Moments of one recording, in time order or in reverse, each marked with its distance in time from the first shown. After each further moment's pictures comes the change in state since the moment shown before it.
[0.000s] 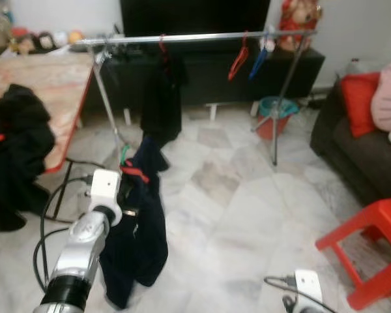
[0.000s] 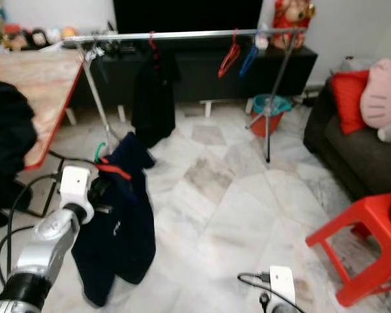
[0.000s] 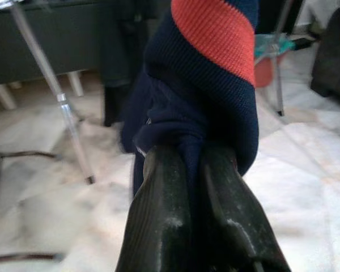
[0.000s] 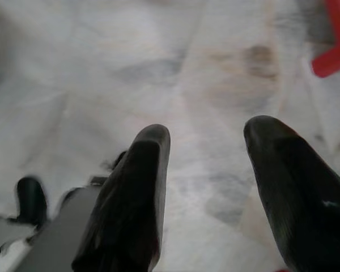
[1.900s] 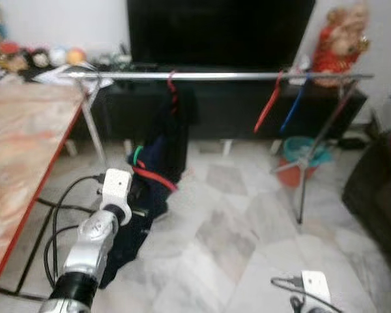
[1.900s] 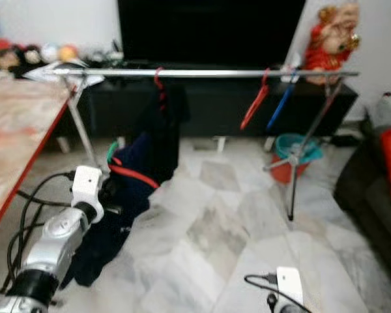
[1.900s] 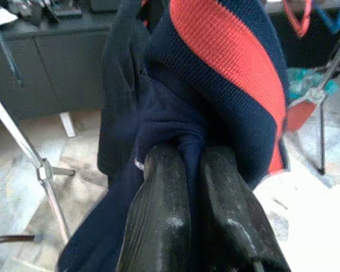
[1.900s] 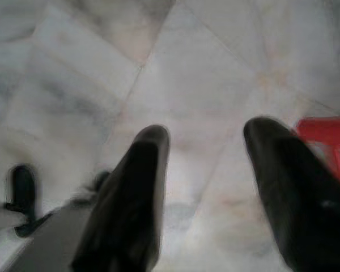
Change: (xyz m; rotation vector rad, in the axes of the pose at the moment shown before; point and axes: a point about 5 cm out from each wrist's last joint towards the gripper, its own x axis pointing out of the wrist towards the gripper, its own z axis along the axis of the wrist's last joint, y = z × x) left arm -0.001 0.008 -0.002 0.027 0.009 -0.015; right arm 0.001 0.012 0.004 -0.024 -0.014 0.052
